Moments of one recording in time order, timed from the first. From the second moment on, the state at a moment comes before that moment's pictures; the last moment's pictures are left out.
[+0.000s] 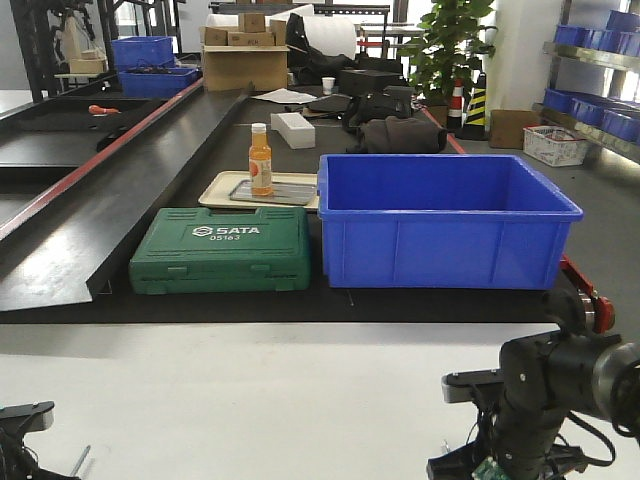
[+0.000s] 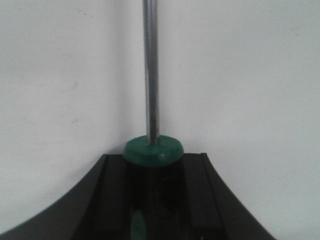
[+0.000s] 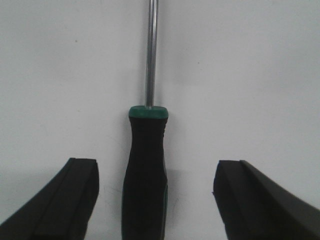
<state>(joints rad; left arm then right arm) 0.13 2.04 -1.20 -0.37 0.79 0.41 0.22 1.96 -1.29 -0.05 0.84 0.15</state>
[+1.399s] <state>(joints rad) 0.13 2.04 -1.20 -0.37 0.79 0.41 0.22 2.09 -1.30 -0.04 0.77 0.16</state>
